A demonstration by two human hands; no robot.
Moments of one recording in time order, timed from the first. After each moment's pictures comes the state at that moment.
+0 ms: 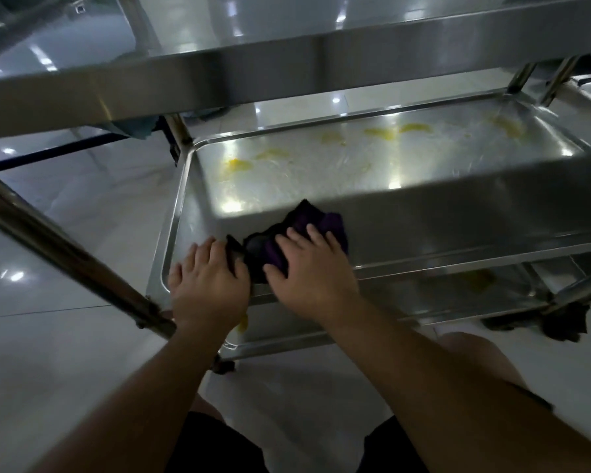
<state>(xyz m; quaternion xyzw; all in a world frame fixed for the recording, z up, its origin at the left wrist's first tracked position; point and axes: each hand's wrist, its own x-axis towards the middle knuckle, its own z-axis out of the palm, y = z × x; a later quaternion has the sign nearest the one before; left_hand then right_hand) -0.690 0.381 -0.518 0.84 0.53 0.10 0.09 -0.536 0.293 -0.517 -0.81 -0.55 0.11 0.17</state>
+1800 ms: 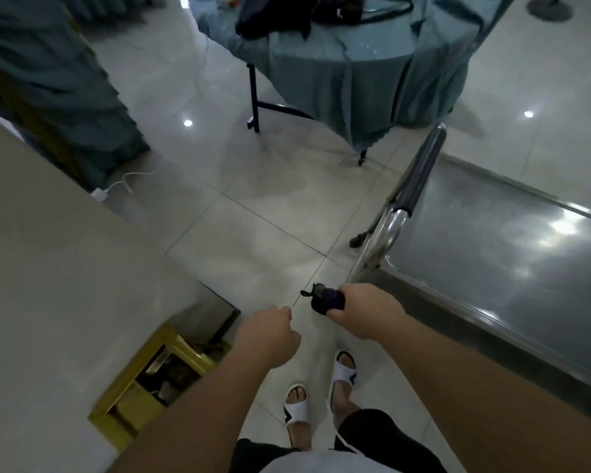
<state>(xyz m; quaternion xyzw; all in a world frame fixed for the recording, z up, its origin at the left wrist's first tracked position) -1.001 0.261 -0.050 0.69 0.63 -0.19 0.29 -0.797 0.295 -0.004 -0.64 -0.68 0.31 -0.14</state>
